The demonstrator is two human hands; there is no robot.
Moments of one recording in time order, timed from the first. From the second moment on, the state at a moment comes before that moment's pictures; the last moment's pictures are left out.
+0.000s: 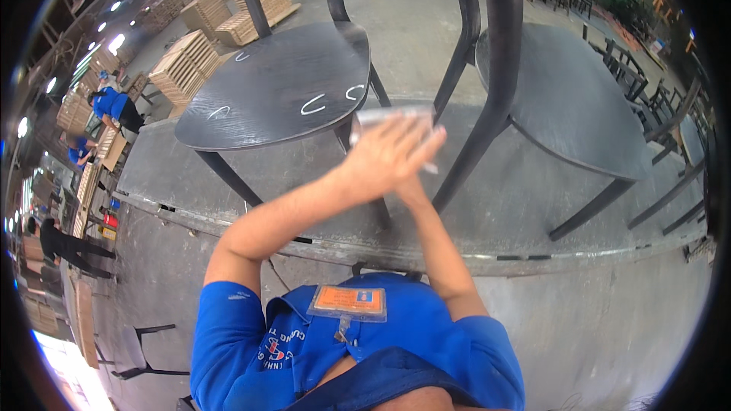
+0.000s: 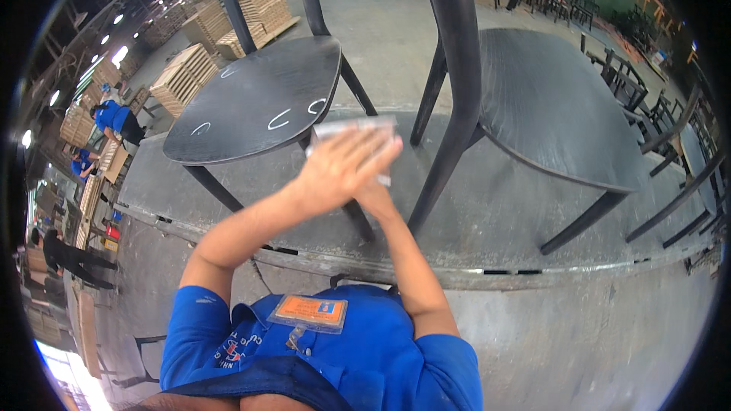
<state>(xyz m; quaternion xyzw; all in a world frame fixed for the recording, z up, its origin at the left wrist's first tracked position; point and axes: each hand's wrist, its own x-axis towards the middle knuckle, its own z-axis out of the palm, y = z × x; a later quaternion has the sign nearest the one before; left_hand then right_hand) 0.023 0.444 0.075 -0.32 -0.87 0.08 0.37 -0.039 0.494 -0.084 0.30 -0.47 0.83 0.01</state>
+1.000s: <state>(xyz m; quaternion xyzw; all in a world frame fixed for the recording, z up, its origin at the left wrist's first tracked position) 0.044 0.285 0.090 0.27 -0.86 -0.15 0.41 -0.140 0.472 -0.023 0.32 -0.69 0.57 0.32</state>
